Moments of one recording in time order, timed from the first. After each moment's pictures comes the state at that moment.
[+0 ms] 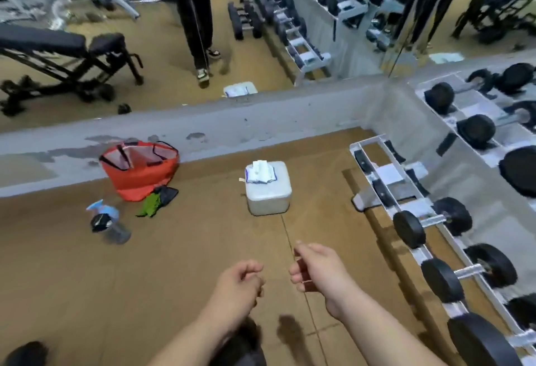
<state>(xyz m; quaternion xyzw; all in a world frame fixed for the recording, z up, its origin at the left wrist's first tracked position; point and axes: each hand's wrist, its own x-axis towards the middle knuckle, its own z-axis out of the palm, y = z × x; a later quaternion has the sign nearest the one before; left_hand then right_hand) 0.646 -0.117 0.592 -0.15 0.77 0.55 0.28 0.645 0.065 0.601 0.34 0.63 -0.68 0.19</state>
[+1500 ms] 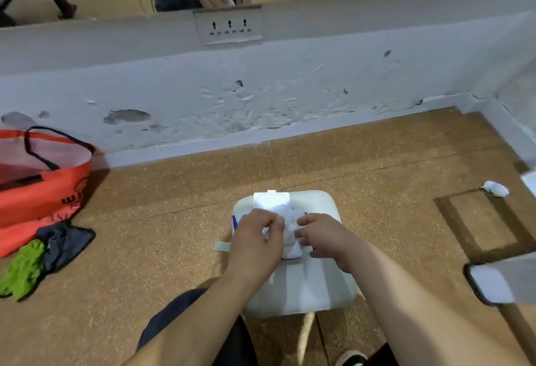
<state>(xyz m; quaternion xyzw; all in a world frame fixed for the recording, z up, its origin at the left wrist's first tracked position) -0.015 -0.039 0.015 -0.02 0.88 0.46 0.09 -0.030 0.127 0.018 0.27 0.76 -0.48 0.35</state>
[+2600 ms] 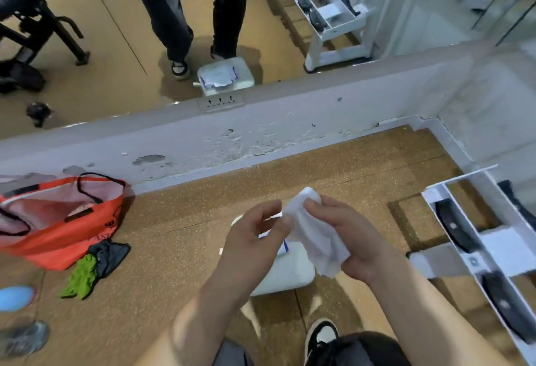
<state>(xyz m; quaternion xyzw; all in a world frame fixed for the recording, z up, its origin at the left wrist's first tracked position) 0.025 -0.009 0.322 -0.09 0.74 0.63 0.22 0.023 0.179 0.312 0.22 0.49 -0.81 0.25</state>
